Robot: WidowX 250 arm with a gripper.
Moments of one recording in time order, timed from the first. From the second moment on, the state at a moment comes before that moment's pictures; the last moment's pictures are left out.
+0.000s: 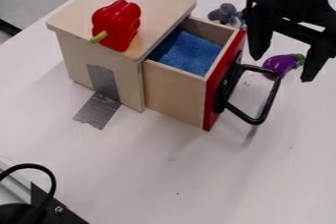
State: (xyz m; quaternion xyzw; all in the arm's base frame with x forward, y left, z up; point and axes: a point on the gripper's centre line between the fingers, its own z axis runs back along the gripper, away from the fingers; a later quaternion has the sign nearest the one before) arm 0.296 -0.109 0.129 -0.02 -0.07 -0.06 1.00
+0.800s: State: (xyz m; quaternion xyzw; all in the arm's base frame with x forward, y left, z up) arm 0.252 -0.010 0.185 -0.03 -0.10 -0.01 0.99
